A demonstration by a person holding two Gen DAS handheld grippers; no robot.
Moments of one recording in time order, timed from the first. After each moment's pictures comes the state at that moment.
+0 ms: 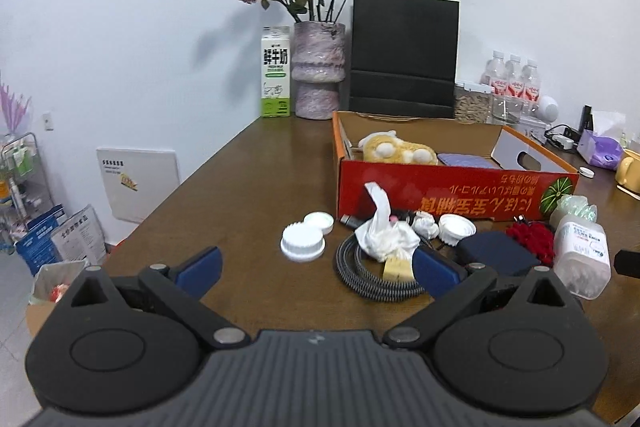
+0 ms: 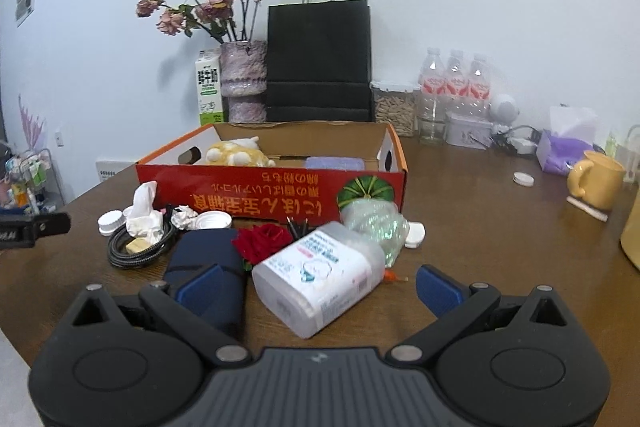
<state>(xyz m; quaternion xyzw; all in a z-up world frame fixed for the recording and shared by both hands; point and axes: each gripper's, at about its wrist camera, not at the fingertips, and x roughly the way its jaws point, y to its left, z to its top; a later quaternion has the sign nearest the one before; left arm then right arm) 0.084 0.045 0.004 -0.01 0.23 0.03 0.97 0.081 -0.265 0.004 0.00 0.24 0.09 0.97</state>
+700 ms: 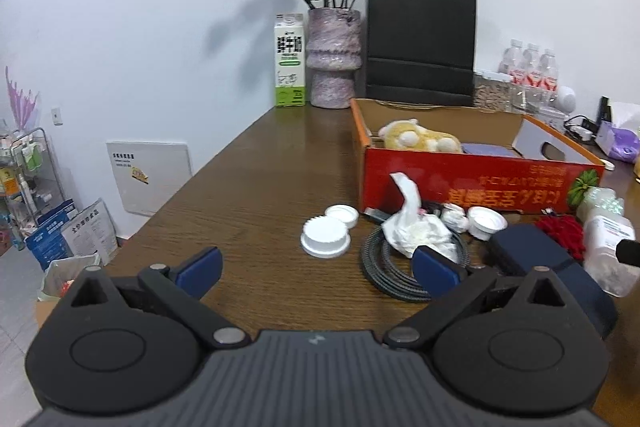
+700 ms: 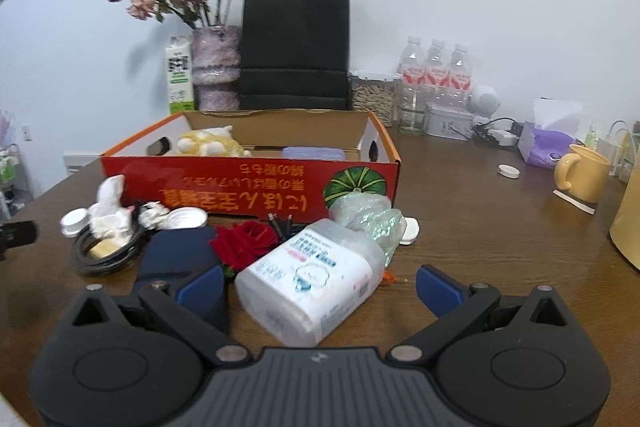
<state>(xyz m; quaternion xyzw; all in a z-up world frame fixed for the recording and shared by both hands) 0.106 0.058 -0.006 0.00 0.24 0.05 0.97 0.115 -0.243 -0.006 -0.02 0.26 0.03 0.97</state>
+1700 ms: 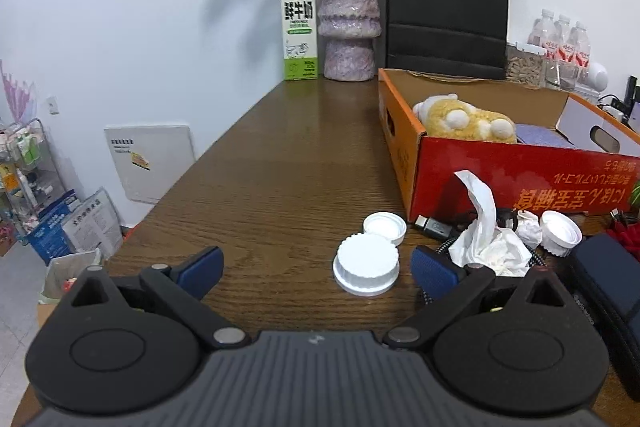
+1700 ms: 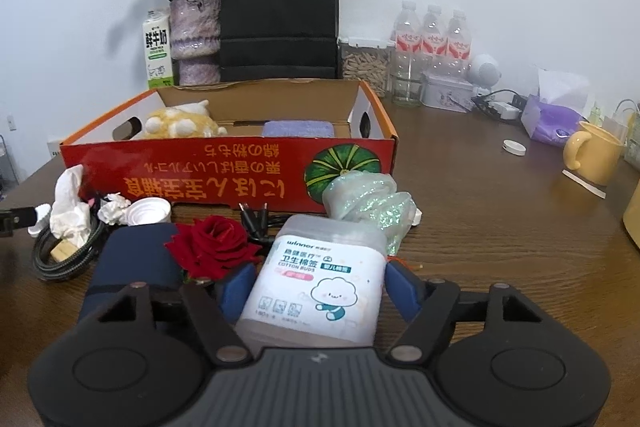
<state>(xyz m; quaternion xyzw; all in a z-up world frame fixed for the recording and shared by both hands) 0.181 0.082 -0.028 0.01 0.28 0.05 0.96 0.155 -0.251 -0.023 -0.01 0.30 0.03 0.95</state>
